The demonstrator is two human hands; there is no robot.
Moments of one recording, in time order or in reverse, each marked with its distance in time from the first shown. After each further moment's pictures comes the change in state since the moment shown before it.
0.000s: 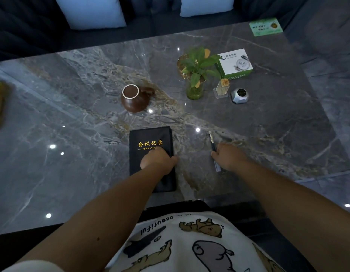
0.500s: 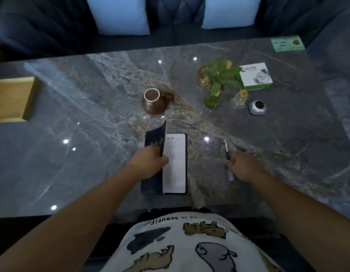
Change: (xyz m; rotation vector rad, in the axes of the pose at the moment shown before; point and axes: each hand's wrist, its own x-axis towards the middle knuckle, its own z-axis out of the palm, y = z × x) left_hand -0.027 -0.066 -0.059 -0.318 0.003 0.219; right_hand -0.011 -0.003 -0.008 0.041 -0.001 0.003
